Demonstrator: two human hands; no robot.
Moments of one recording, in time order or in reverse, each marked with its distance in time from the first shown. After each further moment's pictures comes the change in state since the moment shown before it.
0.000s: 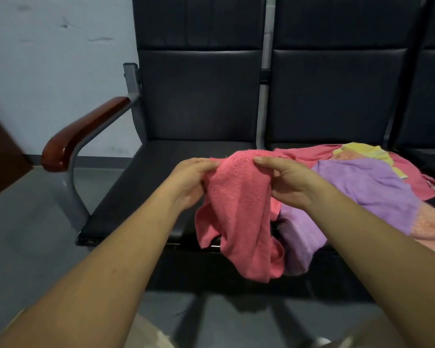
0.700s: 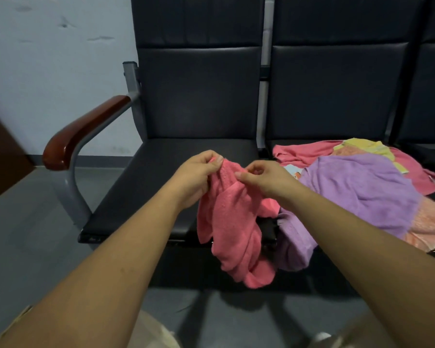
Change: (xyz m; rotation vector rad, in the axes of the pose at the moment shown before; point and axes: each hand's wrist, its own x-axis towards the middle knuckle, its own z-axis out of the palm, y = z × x) left_hand -0.005 -0.005 0.003 0.210 -0.175 0.121; right_hand 0.008 0.027 0.009 -0.875 0.180 -0.189
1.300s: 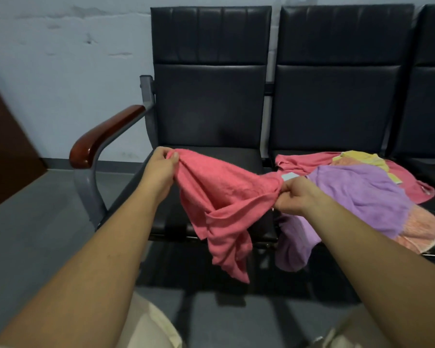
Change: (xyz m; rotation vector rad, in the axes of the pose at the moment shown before) left_hand -0.012 0.000 -0.082 0.099 0.551 0.089; right_hand -0.023 0.008 -0.022 1.102 0.084 0.571
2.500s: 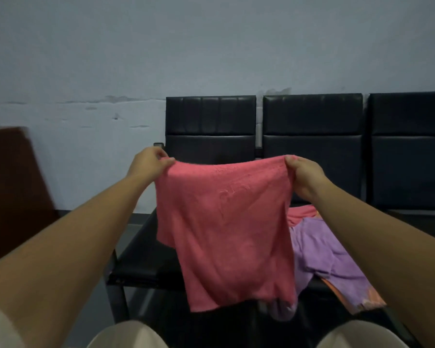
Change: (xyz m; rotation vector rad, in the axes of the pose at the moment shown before) left_hand -0.005 0.176 -0.038 0.777 0.151 0.413; right_hand -0.073 -0.141 0.043 -0.215 -0.061 -0.698
